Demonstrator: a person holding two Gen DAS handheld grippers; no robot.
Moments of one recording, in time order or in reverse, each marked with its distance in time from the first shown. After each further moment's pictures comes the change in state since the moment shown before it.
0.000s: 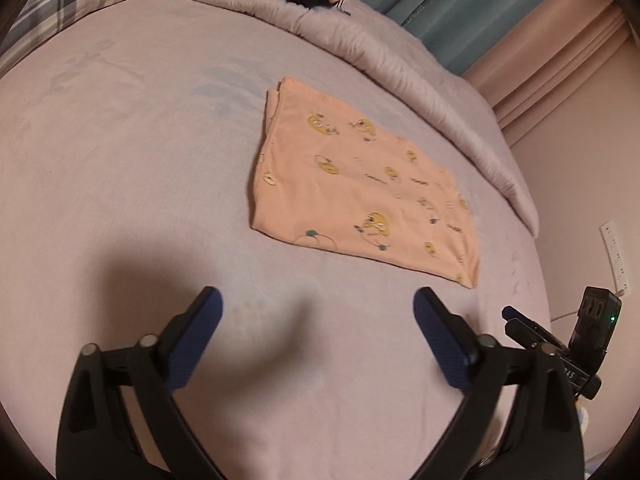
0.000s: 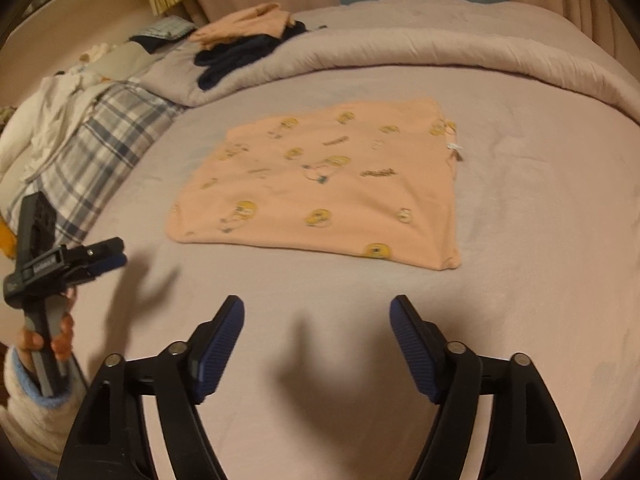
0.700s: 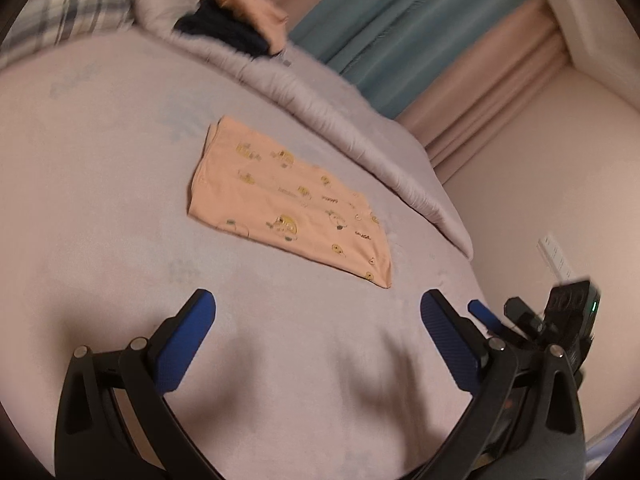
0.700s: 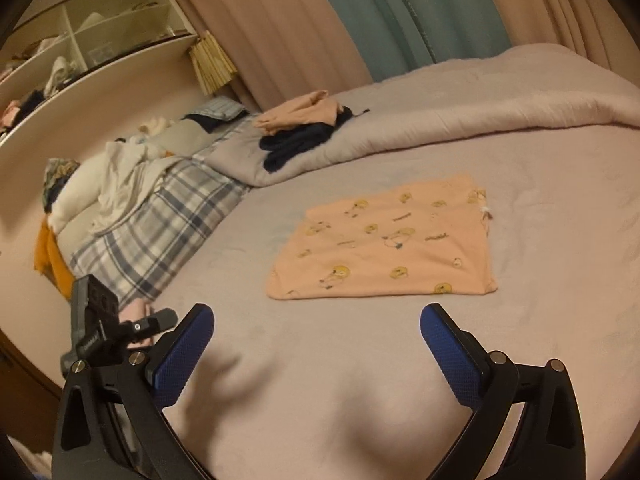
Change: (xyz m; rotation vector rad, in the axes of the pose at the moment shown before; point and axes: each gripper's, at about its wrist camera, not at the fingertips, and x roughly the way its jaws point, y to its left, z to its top) left arm -0.063 -0.037 -0.064 0.056 -0.213 -0.211; right arm -0.075 0.032 -0.027 0.033 -0.278 0.194
